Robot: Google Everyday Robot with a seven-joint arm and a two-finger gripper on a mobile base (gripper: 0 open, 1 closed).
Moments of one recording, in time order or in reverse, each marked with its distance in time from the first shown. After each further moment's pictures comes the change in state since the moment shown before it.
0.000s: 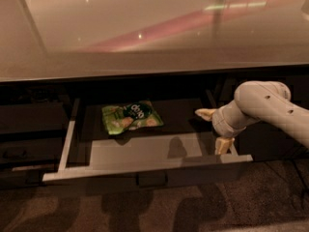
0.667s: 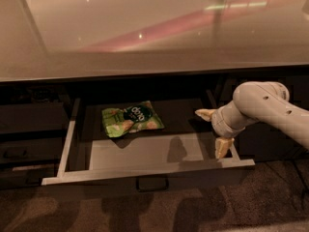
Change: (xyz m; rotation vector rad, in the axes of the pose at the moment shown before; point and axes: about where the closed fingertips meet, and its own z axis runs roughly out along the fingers) arm -0.008 -0.003 0.002 0.000 0.000 0.000
